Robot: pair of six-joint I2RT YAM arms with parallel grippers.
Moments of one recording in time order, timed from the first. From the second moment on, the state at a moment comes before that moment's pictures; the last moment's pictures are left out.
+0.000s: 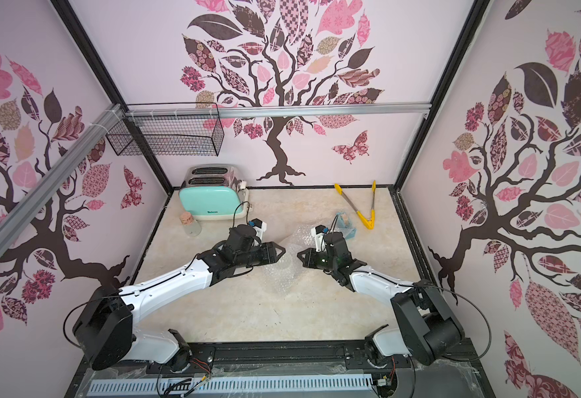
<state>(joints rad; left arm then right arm) -0.73 1.44 0.93 -0.18 0.15 -0.76 0.46 1.38 0.59 0.23 -0.42 0.66</state>
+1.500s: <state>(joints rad) -0.79 1.77 1.26 -0.39 0.12 -0.61 0.36 1.23 0.65 0.01 -0.42 0.65</state>
